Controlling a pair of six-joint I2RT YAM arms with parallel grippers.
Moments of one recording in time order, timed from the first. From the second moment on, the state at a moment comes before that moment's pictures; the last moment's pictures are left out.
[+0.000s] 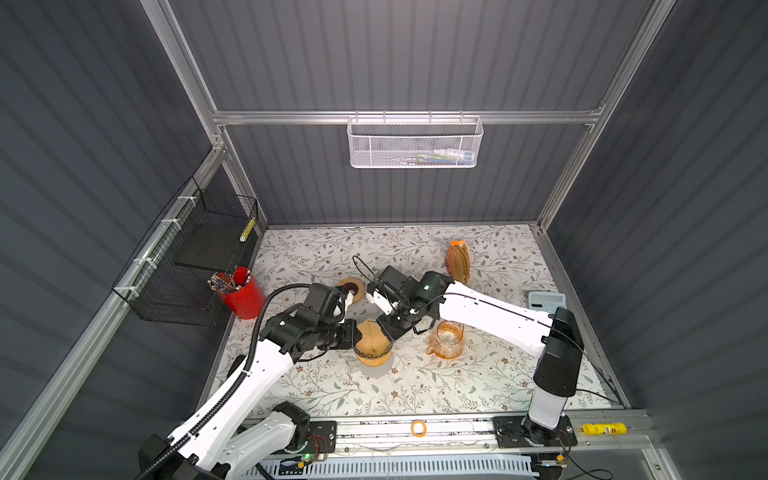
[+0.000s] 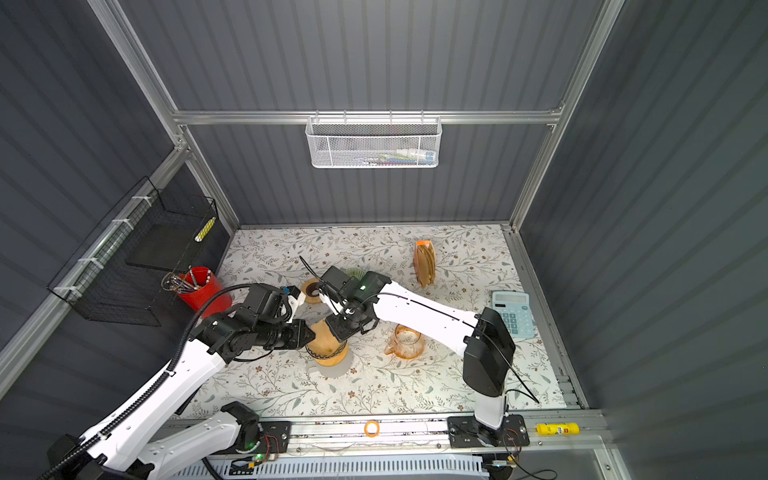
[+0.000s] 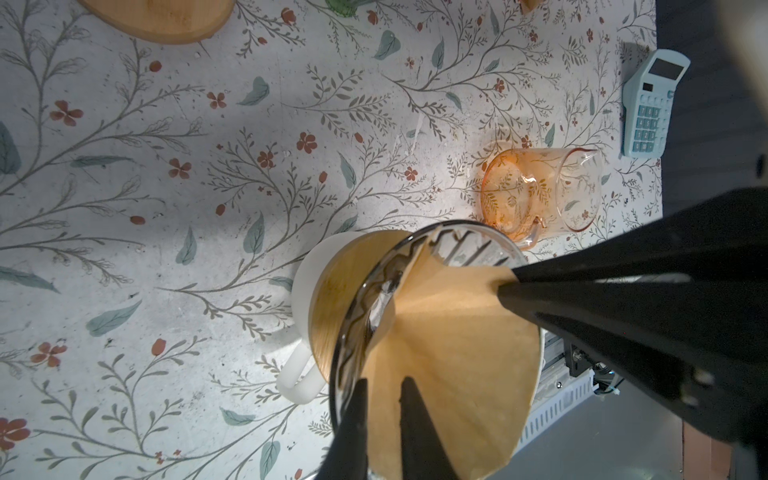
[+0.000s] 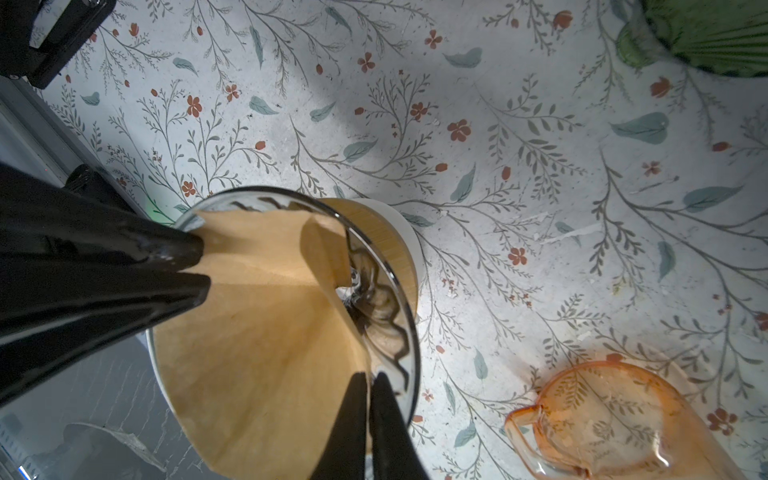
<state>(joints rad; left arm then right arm) -0.54 0.99 0.92 -0.93 0.27 -0.46 1.02 1.83 1.67 -1.01 -0.13 0.33</state>
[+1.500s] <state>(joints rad) -0.54 1.09 1.11 -0.84 0.06 -0.46 0.92 1.35 1.13 -0.82 0.11 0.66</state>
